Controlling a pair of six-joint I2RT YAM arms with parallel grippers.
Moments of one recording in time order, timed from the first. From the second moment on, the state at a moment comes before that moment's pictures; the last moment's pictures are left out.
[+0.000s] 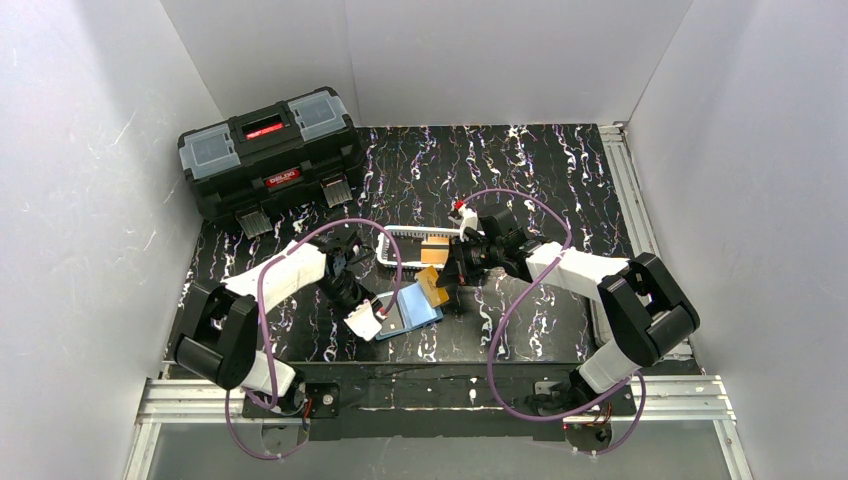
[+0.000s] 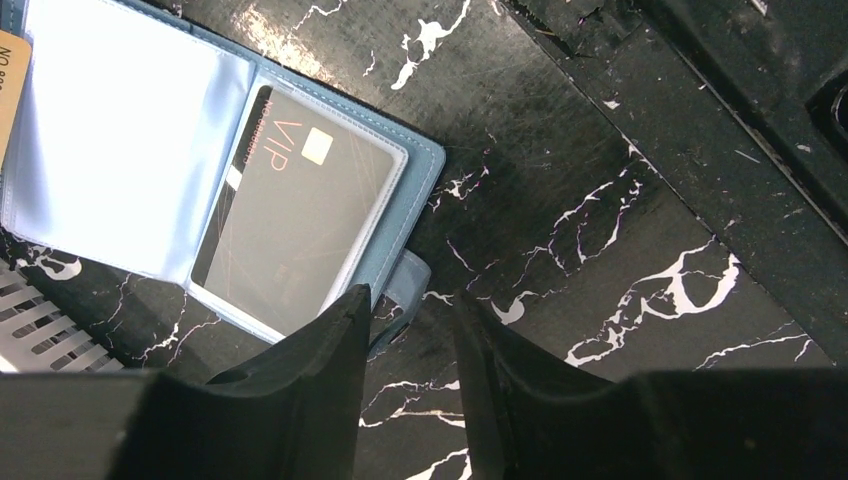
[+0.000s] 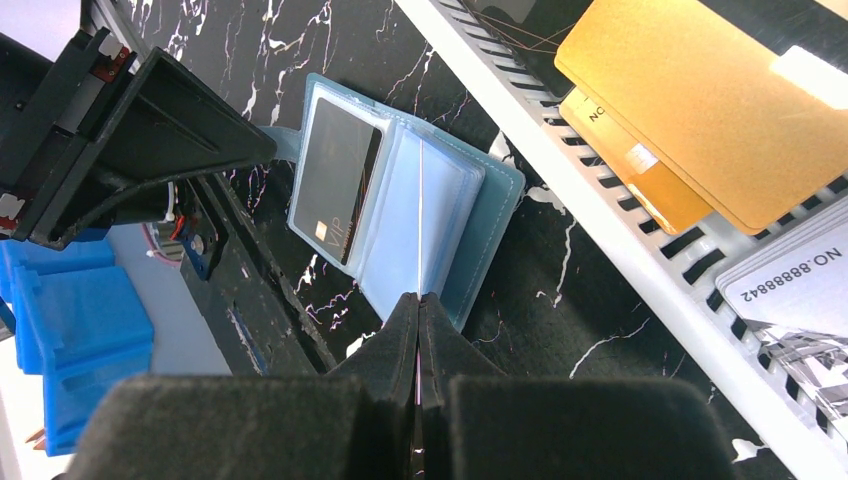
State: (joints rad) left arm -0.45 1.44 0.85 -1.08 0.55 2.01; right arm 0.64 1.56 0.82 -0.01 -0.61 0.42
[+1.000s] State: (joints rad) left arm -0.47 1.35 0.78 -1.02 0.62 2.02; right arm 0.62 1.59 0.86 -0.04 -0.59 0.42
